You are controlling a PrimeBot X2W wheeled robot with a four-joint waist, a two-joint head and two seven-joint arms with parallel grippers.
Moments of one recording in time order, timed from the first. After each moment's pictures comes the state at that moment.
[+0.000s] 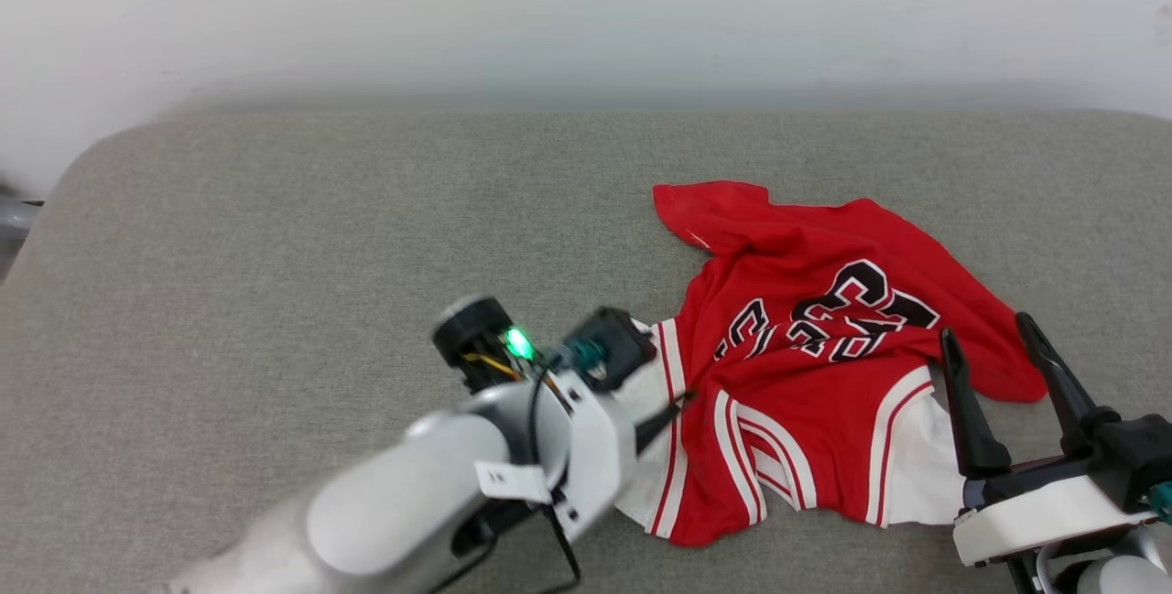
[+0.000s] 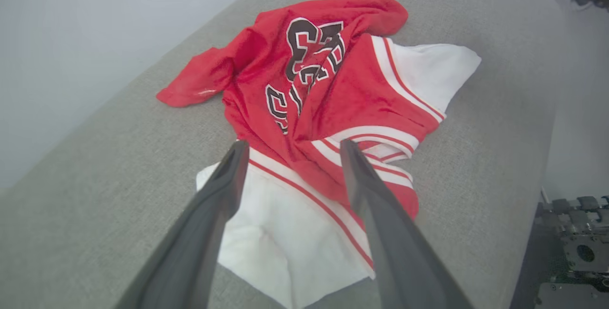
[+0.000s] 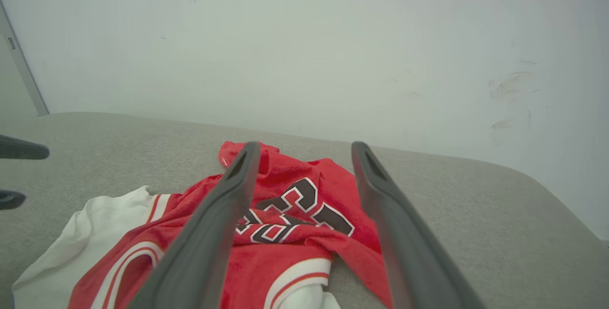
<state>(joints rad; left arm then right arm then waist) -0.73 0.38 -1.13 0.24 -0.65 -0.06 0.16 -0.05 -0.18 0.00 0.09 0.13 0.13 -0.26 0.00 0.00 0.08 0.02</state>
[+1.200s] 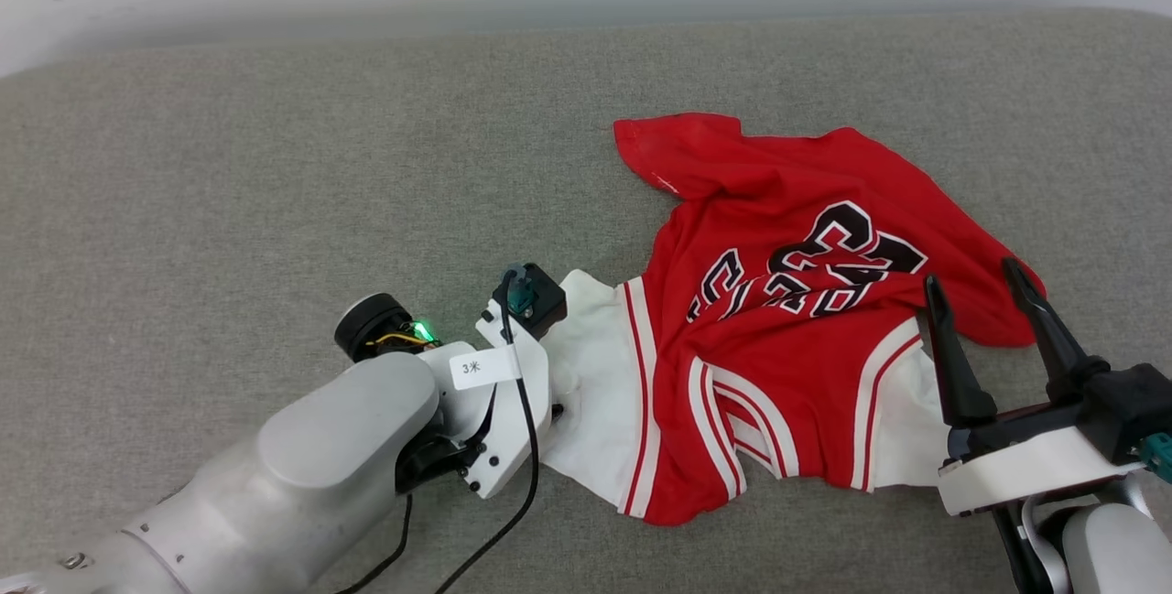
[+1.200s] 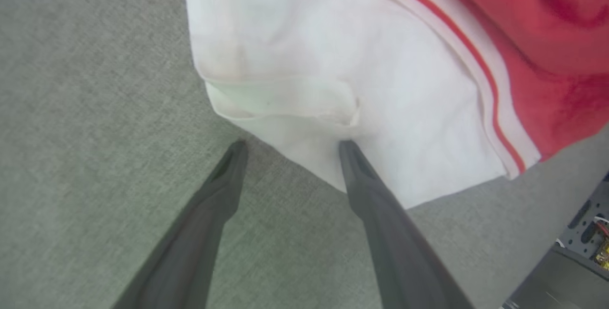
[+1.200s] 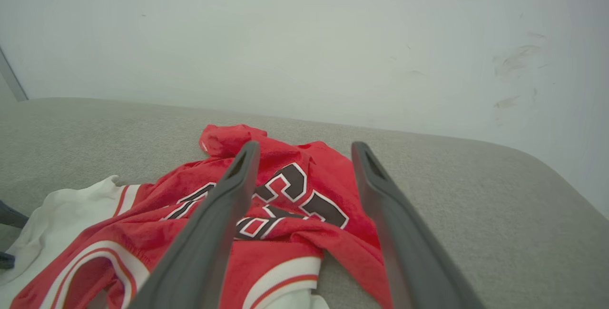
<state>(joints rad) -0.87 0.44 -1.21 0.48 -0.87 -0.13 0.51 -0.14 -0.18 0.03 0.10 0.13 0.13 -0.26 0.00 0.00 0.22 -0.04</state>
